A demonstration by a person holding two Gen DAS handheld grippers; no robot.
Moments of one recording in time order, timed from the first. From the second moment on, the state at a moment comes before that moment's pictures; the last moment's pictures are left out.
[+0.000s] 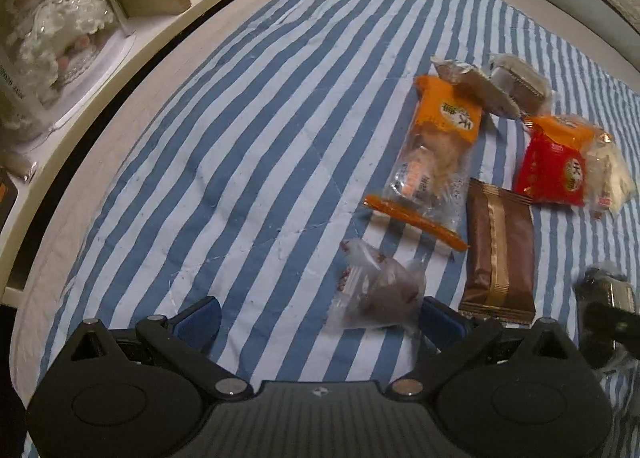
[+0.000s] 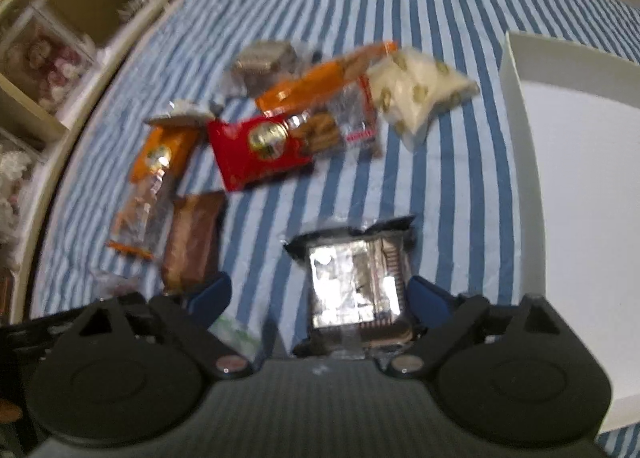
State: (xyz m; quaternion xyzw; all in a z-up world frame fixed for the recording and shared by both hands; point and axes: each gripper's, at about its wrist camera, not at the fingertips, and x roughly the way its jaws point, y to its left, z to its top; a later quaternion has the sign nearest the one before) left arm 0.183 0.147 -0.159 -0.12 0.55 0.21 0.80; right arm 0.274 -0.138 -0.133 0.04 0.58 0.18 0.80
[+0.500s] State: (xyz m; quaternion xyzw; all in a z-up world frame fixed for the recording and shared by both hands) left arm 0.188 0.127 -0.143 -0.12 0.53 0.14 0.83; right arm 0.277 -0.136 -0.133 -0.01 0.56 0.18 0.81
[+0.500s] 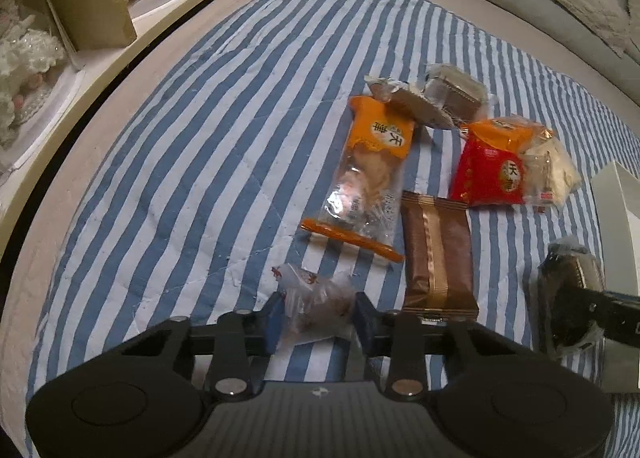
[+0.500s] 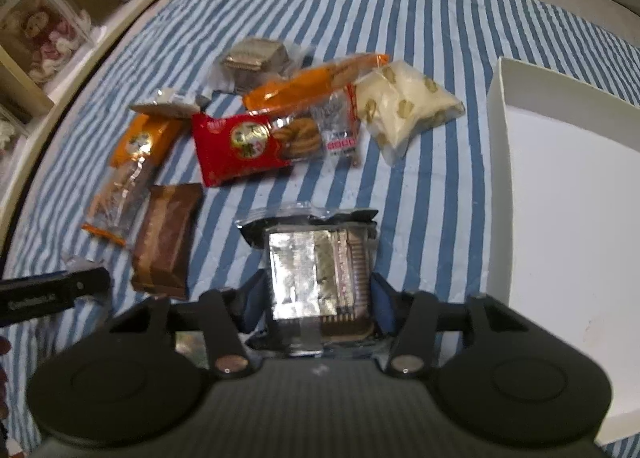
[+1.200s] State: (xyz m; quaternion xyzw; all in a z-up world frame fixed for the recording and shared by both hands) left arm 0.199 0.017 -0.071 -0.11 0.45 0.01 0.89; right arm 0.247 -0.254 -0.059 0.03 0.46 0.15 0.87
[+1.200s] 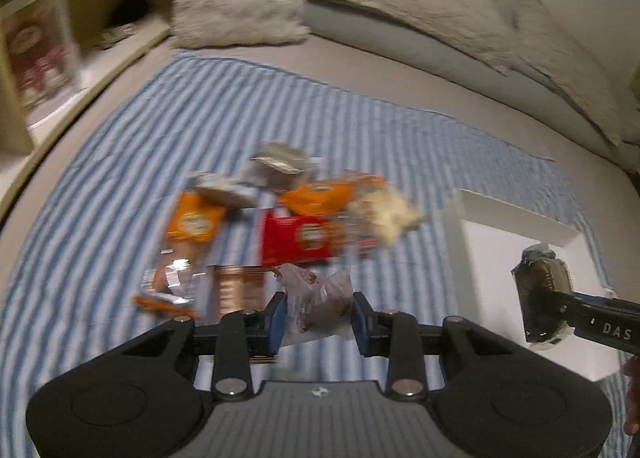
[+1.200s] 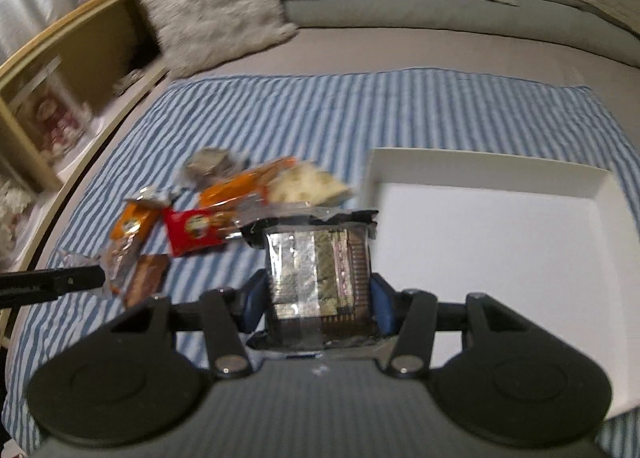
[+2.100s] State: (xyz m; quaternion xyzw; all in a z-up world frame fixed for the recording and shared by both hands) left arm 0.254 -0.172 -0.100 -0.07 0.49 -0.13 0.86; right arm 0.235 -0.403 -0.073 0.08 0.47 0.03 0.88
